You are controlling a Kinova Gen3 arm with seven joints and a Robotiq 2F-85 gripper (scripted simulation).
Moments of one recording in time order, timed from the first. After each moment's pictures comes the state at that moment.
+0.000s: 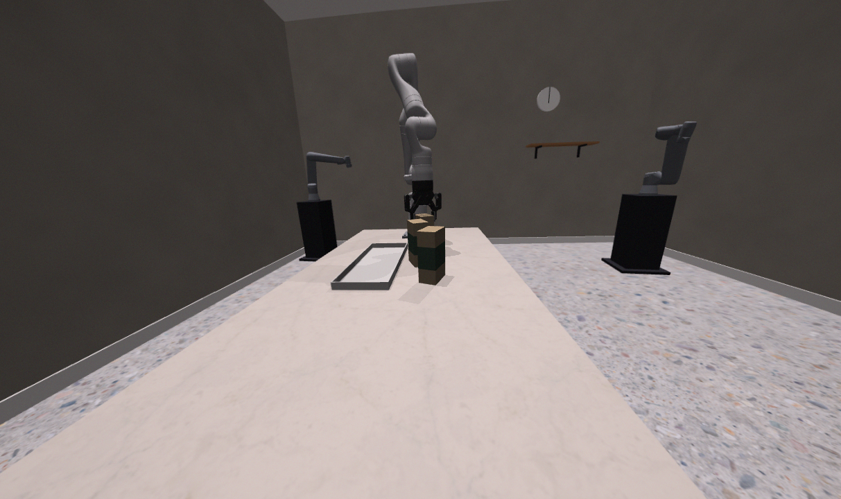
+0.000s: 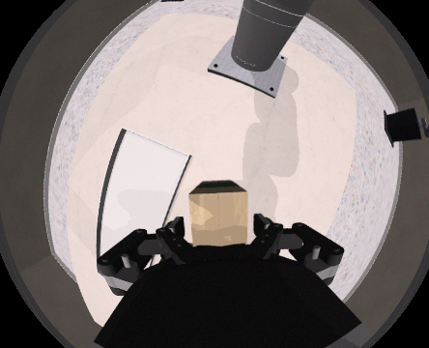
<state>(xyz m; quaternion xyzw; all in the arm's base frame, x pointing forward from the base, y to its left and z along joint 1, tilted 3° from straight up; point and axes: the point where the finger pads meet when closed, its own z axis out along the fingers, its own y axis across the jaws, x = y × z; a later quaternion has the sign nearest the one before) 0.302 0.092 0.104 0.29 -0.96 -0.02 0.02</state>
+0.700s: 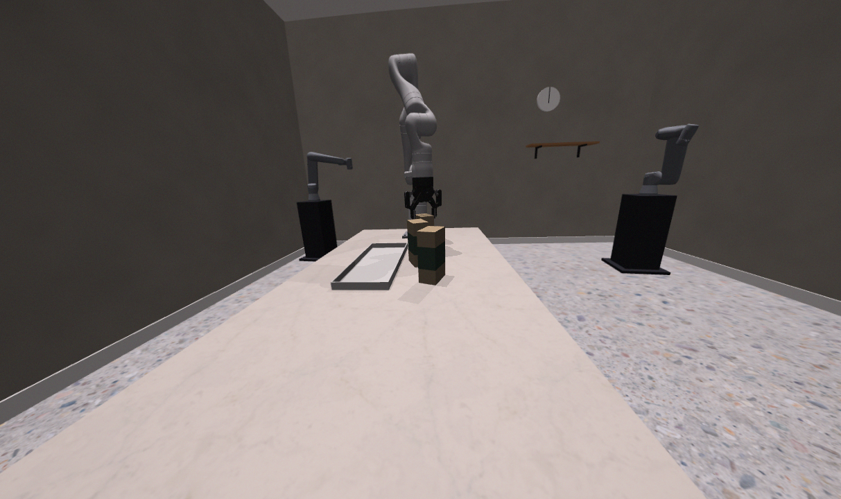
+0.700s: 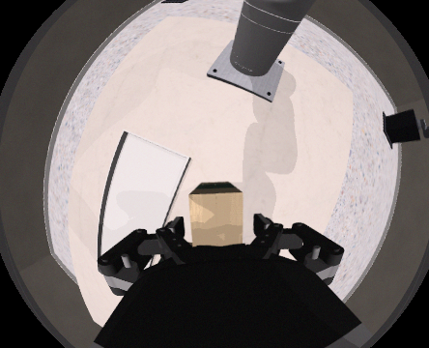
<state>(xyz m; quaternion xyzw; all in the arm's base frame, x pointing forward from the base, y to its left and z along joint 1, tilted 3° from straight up) 0.299 0.092 0.116 0.29 -0.96 -0.02 0.03</state>
